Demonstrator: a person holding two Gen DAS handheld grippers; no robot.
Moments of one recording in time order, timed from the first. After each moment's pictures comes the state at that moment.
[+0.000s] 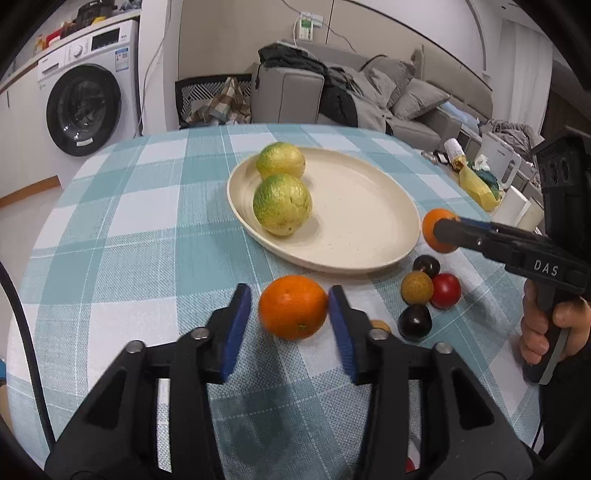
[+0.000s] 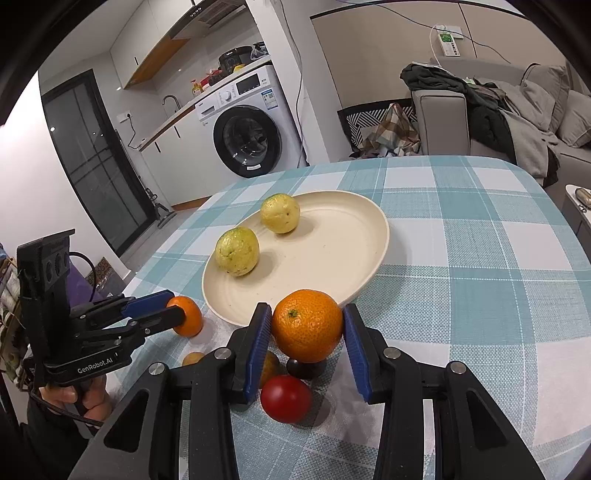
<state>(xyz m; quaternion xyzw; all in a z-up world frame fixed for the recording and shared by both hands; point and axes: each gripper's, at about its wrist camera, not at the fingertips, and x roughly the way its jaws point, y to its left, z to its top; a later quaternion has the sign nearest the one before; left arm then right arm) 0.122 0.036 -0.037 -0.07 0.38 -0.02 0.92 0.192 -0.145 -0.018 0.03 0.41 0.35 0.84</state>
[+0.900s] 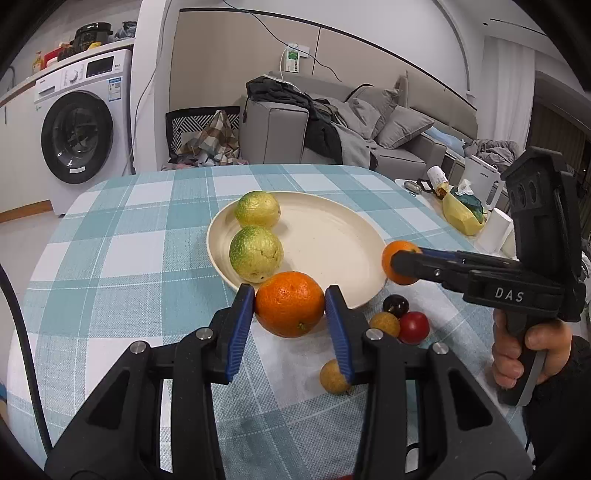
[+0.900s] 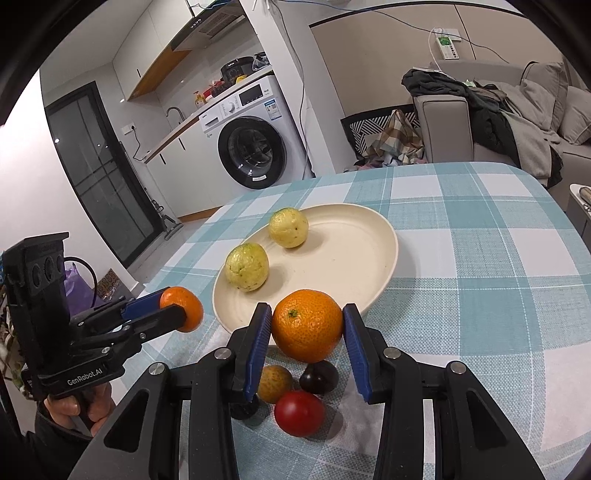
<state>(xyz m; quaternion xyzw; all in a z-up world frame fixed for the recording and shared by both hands) 0.115 0.023 -0.005 -0.07 0.31 -0.04 0.95 0.196 -0.140 -0.014 0.06 0.39 0.36 0.84</state>
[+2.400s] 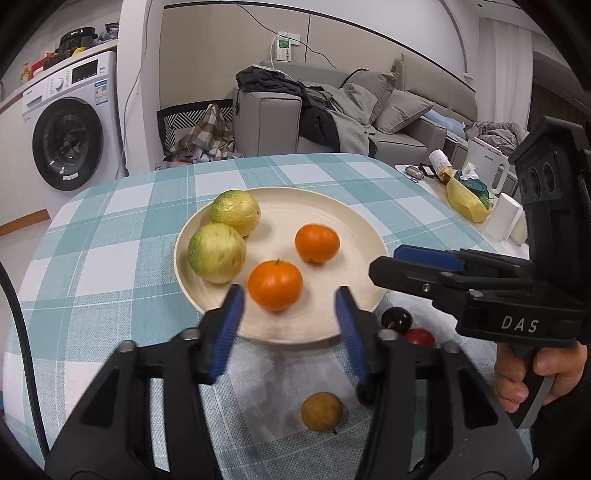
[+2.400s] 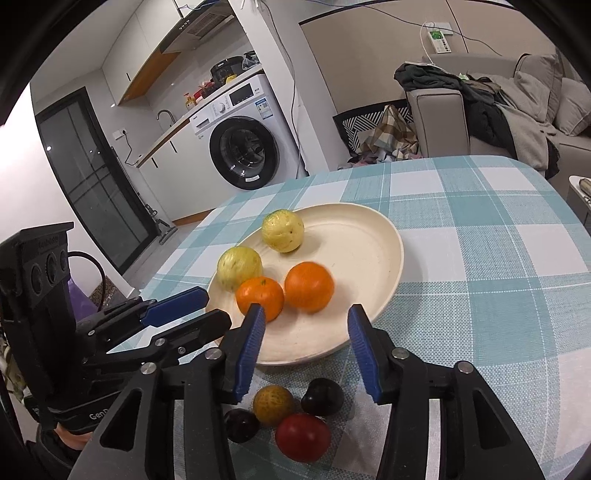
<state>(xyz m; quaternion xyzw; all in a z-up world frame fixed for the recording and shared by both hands) 0.157 0.000 -0.018 -0.04 0.33 -0.03 0.94 0.204 -0.130 -0.018 0.06 0.40 0.34 0.85</state>
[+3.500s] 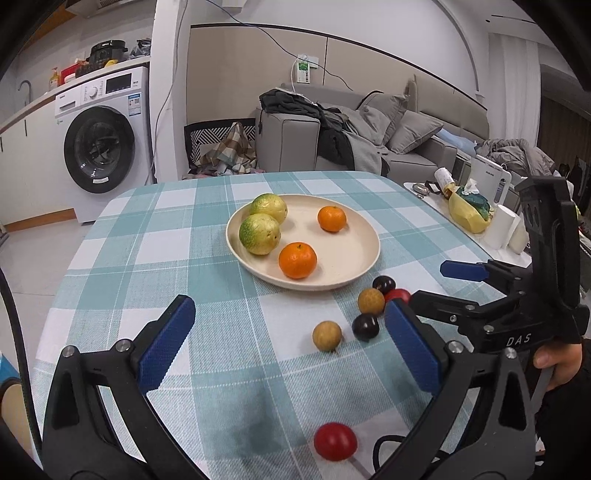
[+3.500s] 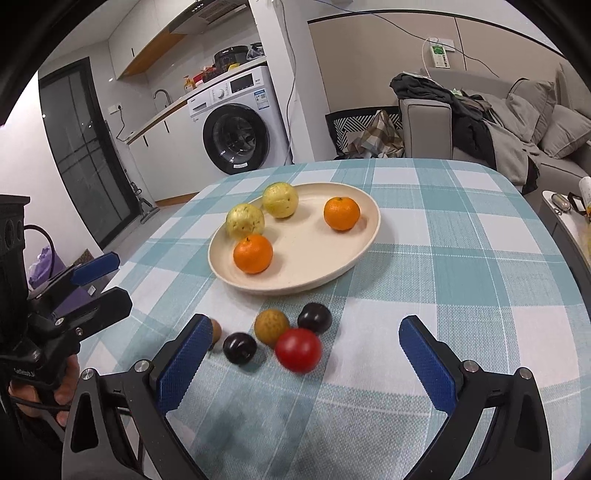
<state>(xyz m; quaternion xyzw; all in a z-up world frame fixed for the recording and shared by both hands) 0.045 0.002 0.016 -0.04 0.29 0.01 0.95 0.145 -0.149 -0.013 -0.01 0.40 0.32 0.86</state>
